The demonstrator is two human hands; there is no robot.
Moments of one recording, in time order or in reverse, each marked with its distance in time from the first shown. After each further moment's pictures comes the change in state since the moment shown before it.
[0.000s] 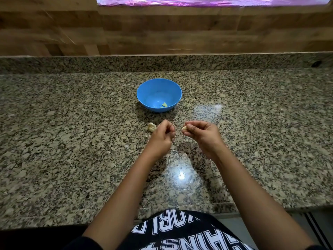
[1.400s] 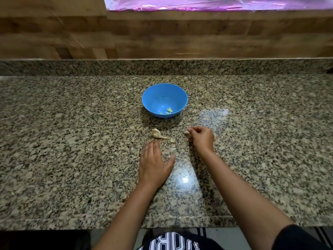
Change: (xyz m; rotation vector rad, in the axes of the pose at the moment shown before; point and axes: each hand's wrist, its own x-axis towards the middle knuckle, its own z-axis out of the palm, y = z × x) left_hand -0.027 -0.063 0.013 0.840 0.170 -0.131; right_hand 0.050 0.031 0.008 -0.597 0.330 -0.054
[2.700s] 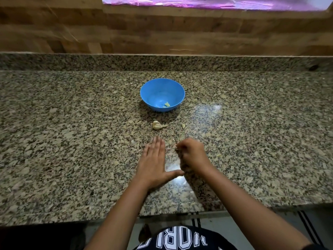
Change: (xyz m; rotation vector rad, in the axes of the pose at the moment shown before) left_hand -0.020 -0.016 -0.010 0.174 -0.239 0.290; right_hand -0.068 0.016 -0.005 -0.606 -0.235 -0.428
